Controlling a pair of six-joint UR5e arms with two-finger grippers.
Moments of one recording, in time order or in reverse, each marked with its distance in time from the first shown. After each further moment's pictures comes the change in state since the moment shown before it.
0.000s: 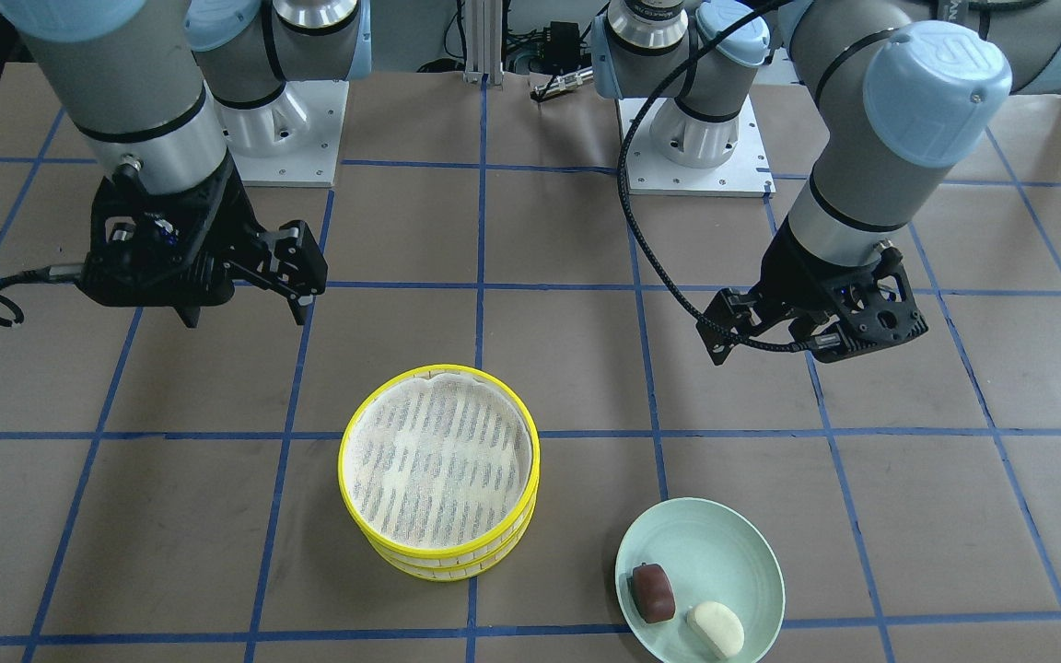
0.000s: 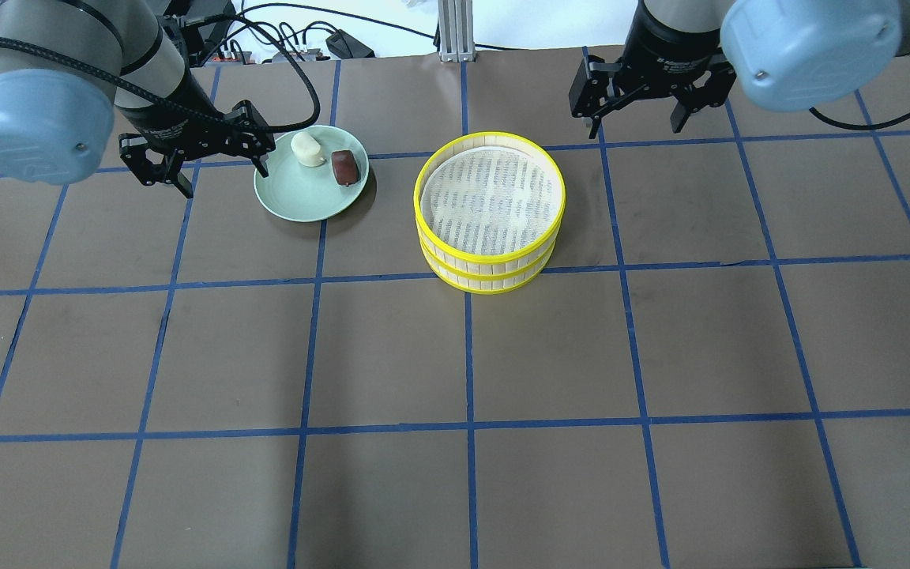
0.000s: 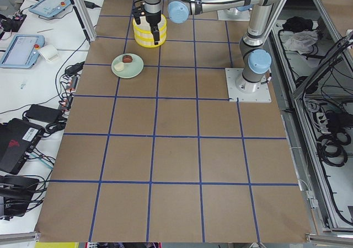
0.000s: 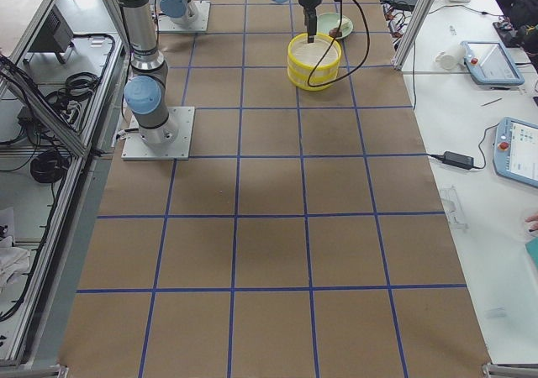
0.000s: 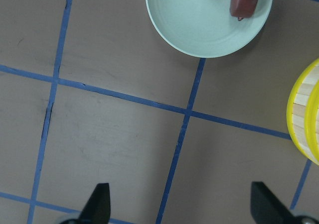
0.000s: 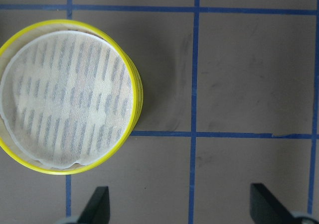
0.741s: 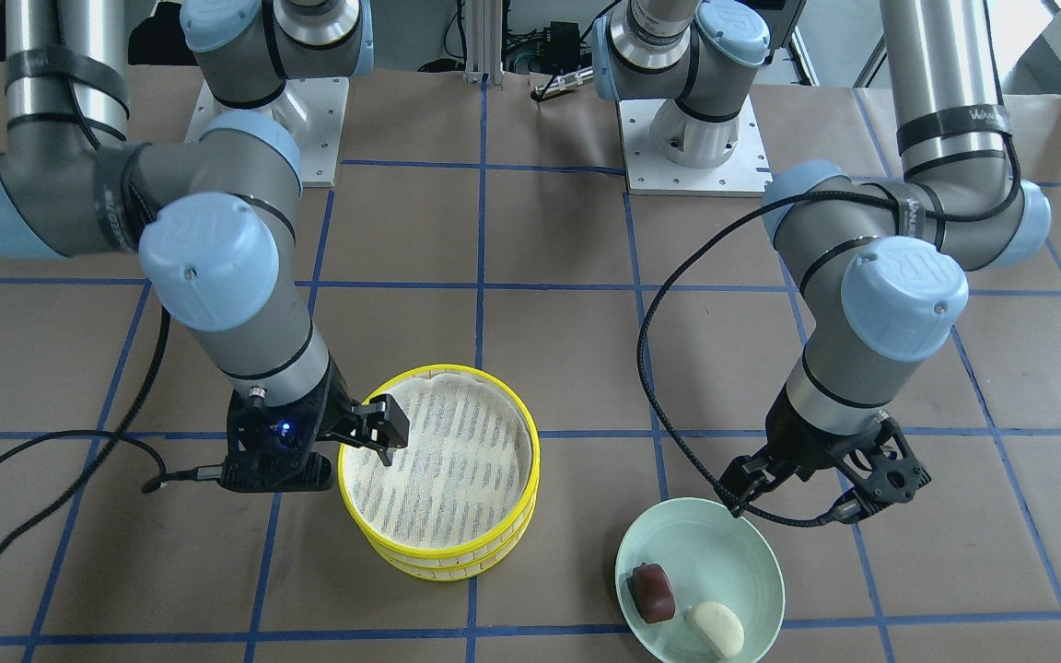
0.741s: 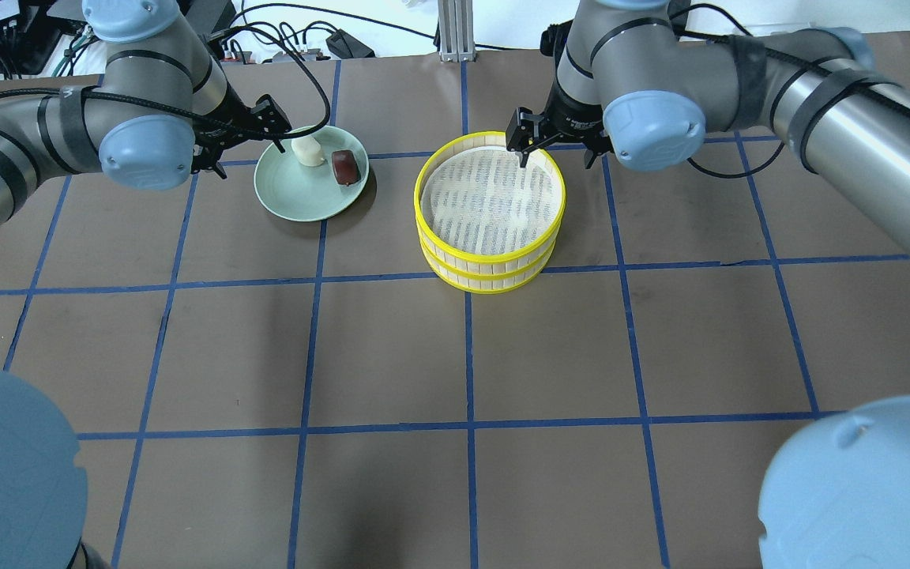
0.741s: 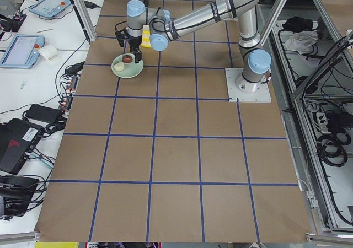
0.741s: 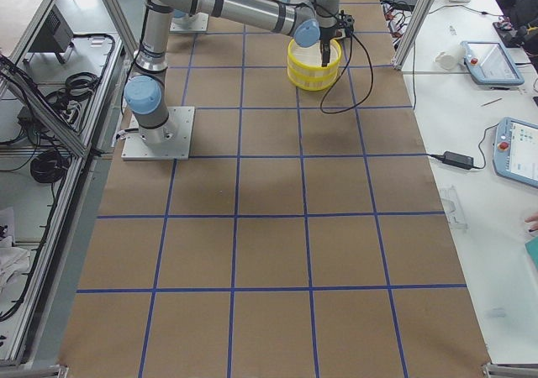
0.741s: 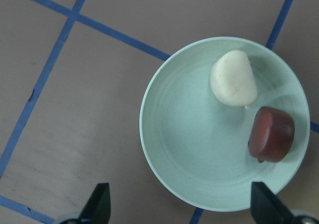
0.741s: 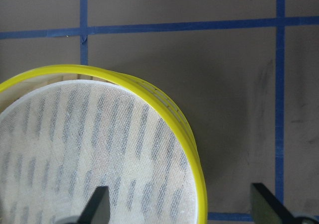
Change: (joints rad) left arm 0.028 -0.273 0.017 0.402 0.010 -0.138; right arm 0.045 0.275 0.061 -0.359 0.097 0.091
